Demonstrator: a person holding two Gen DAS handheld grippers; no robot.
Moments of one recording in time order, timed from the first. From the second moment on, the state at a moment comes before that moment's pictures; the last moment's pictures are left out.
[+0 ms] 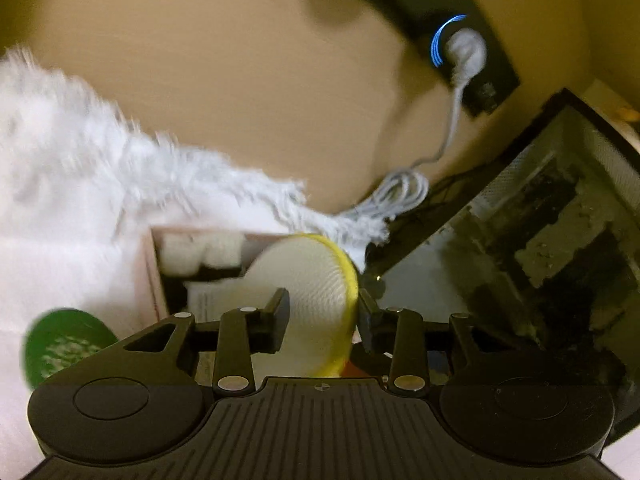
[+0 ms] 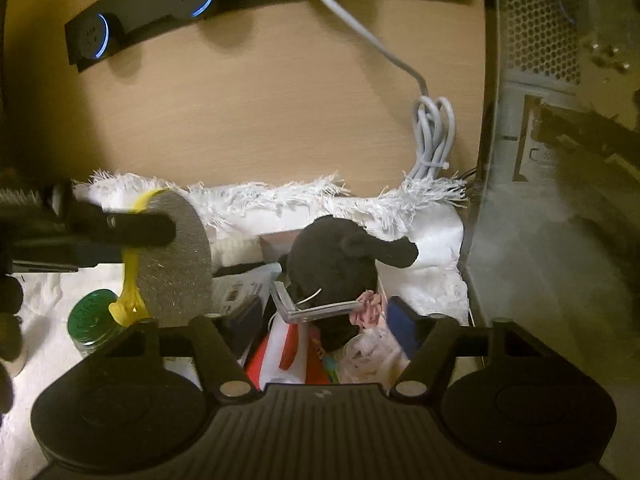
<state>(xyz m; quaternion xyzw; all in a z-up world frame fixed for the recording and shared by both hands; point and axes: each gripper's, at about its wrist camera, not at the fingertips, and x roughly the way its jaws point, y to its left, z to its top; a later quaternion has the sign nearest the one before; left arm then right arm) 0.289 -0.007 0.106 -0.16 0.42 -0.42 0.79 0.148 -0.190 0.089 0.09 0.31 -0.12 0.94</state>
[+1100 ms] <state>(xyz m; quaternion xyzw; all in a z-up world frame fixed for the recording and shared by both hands) 0.302 -0.055 0.050 -0.07 0.45 -0.36 0.82 0.168 -0.203 0.065 0.14 0.35 -0.09 0.92</state>
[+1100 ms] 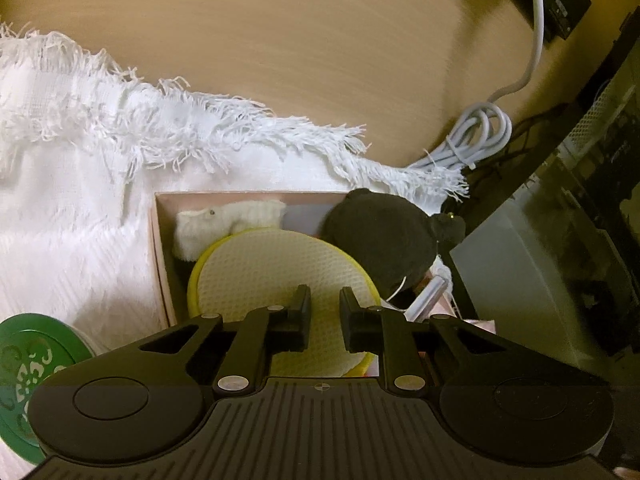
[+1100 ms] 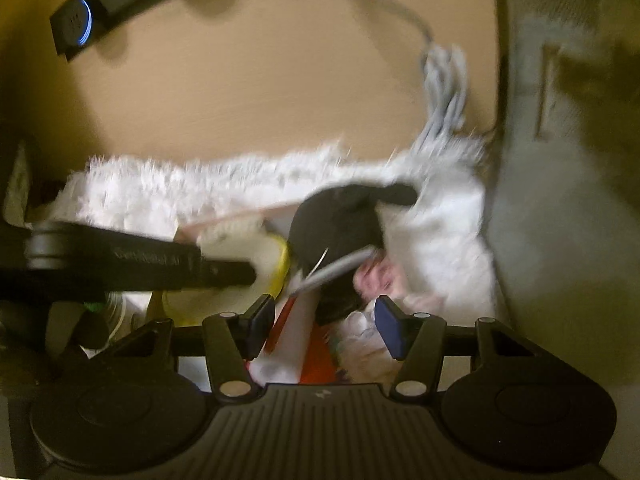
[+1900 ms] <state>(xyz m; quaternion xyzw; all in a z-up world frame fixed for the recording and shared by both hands) 0.146 0.028 0.099 -0.06 0.28 -0.26 0.92 0.098 -0.151 0.100 0.03 0.32 -0.09 0.94</state>
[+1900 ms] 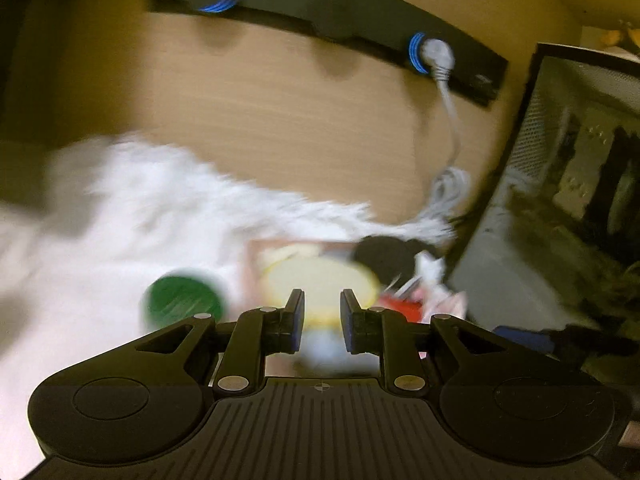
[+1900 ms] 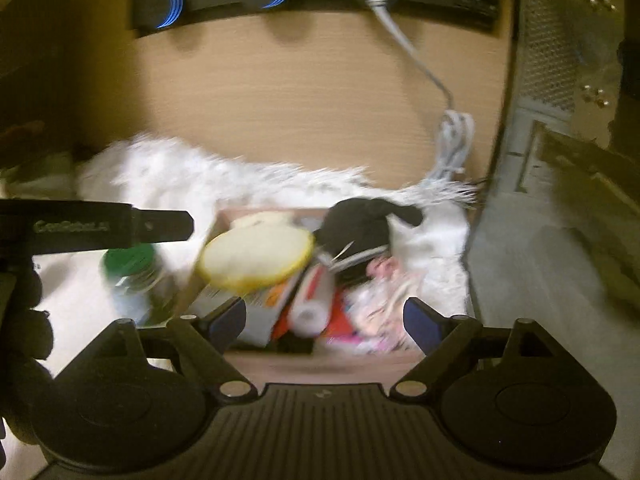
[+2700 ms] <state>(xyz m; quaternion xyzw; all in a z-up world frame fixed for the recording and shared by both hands) -0.002 0.002 -0.003 -0.01 0.33 -0.02 0.94 0.037 -0.145 -0.002 -0.02 0.40 0.07 0.91</state>
